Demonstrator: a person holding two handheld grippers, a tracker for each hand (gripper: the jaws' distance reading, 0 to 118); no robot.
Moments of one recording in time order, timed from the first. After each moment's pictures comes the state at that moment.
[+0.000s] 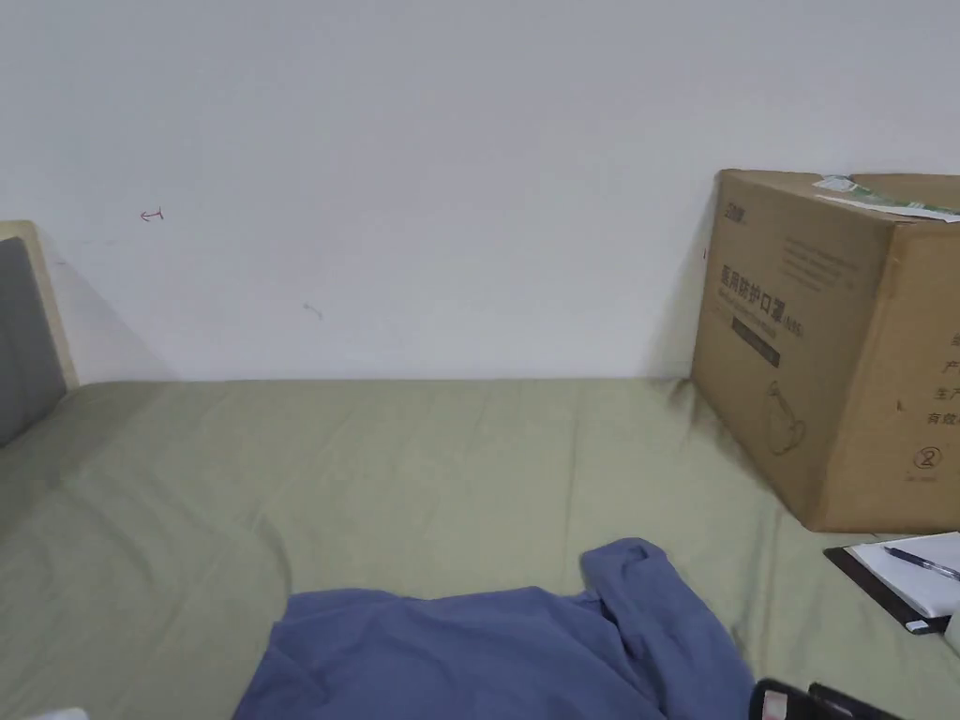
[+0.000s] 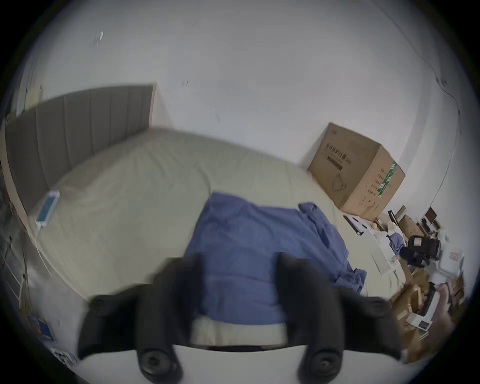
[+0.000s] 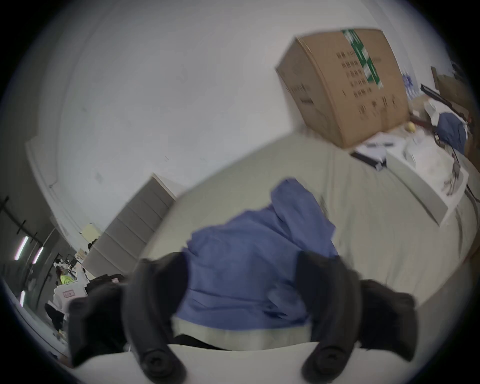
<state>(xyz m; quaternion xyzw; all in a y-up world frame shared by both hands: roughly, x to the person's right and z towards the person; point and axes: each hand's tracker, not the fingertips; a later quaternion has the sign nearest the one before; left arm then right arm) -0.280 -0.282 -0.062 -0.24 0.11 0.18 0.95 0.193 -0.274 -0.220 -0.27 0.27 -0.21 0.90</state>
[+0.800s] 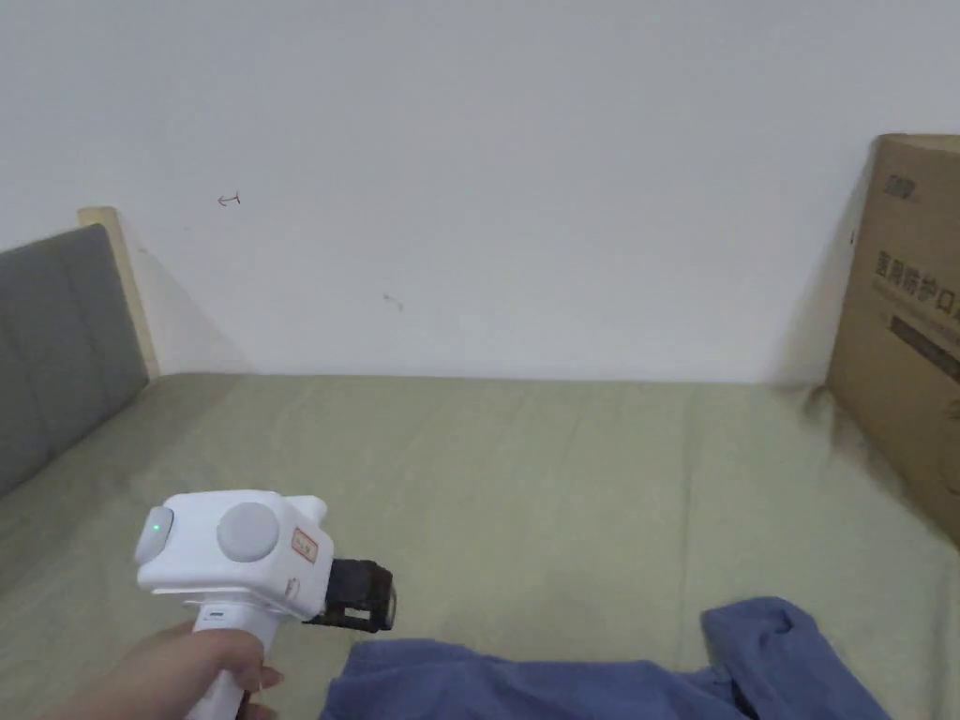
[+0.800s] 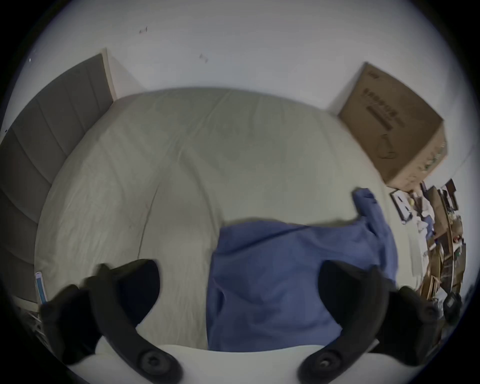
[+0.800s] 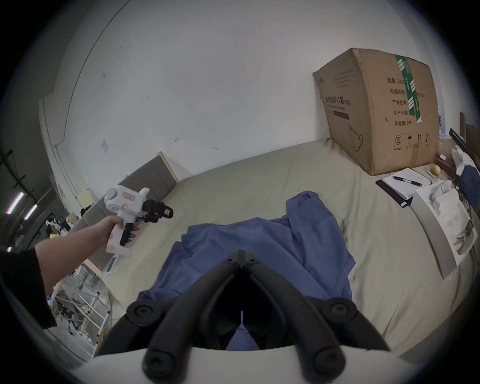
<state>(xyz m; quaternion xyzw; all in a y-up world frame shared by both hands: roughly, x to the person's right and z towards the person) -0.422 -0.337 -0.416 -0.49 0.09 0.14 0.86 0.123 -0.282 -0.292 -0.29 0.30 -0.10 0.90</state>
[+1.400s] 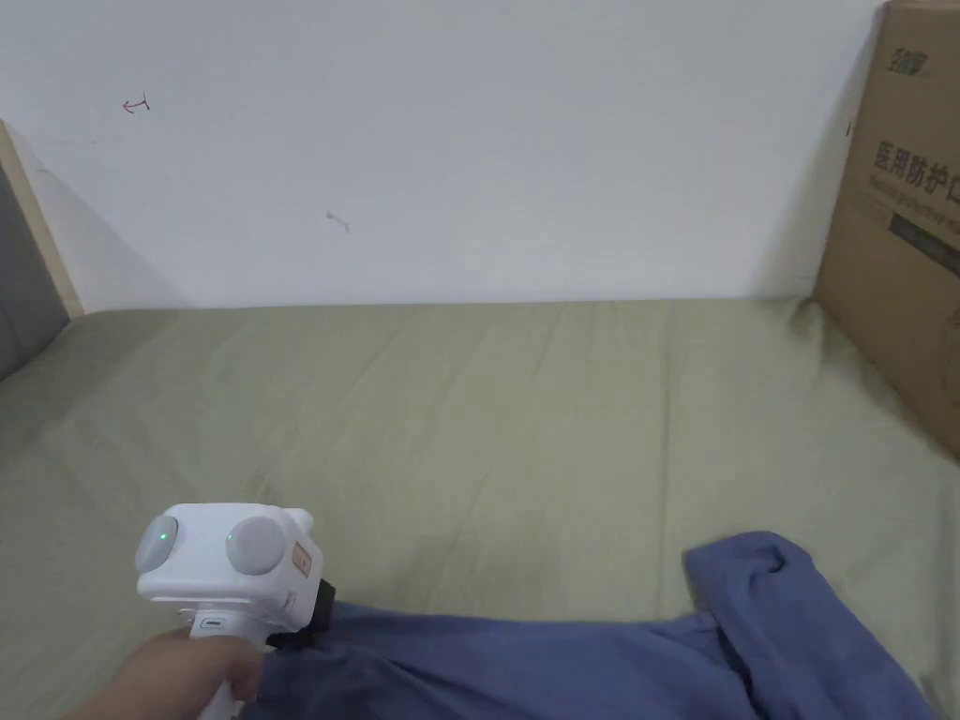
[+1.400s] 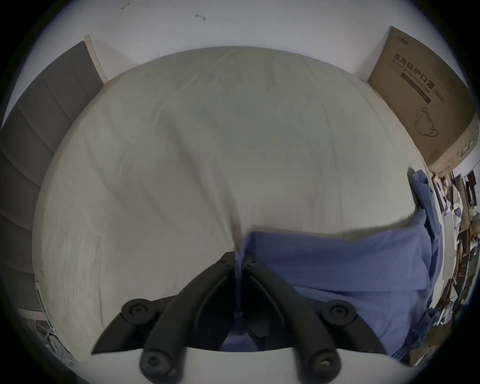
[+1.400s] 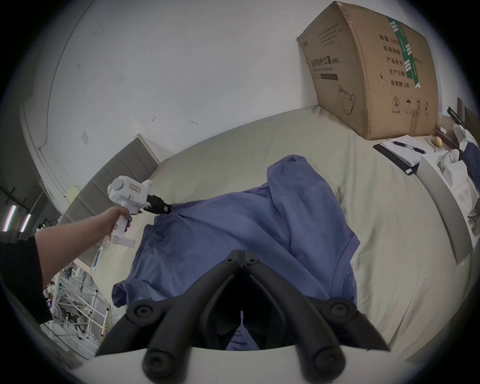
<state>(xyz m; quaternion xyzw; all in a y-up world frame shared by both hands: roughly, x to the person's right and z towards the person) -0.406 -0.433 -0.472 -0.54 0.12 0.10 0.83 0.130 -0.353 -0.337 -0.36 0.28 -0.10 0.89</state>
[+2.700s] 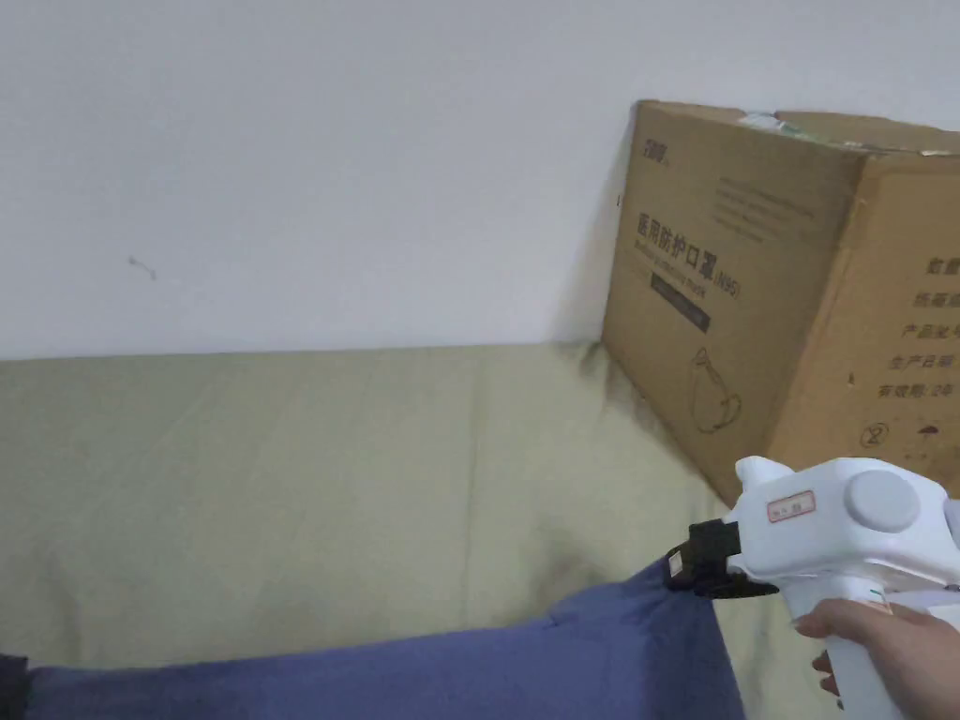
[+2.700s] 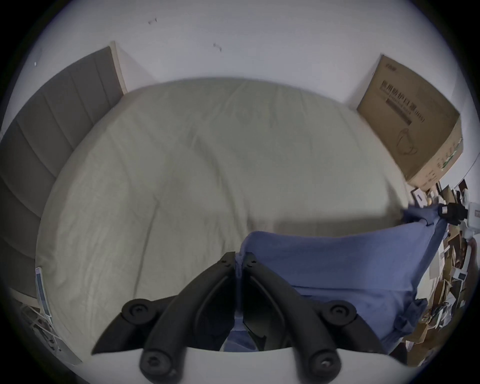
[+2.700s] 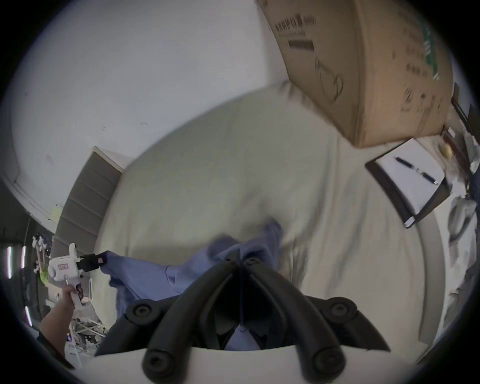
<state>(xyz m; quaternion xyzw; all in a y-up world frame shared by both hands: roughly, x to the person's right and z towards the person) -0.414 -0.346 -0.386 -0.46 0.12 0.13 0.87 0.176 -0.310 -0.562 -0.45 0.22 -0.11 0.86</state>
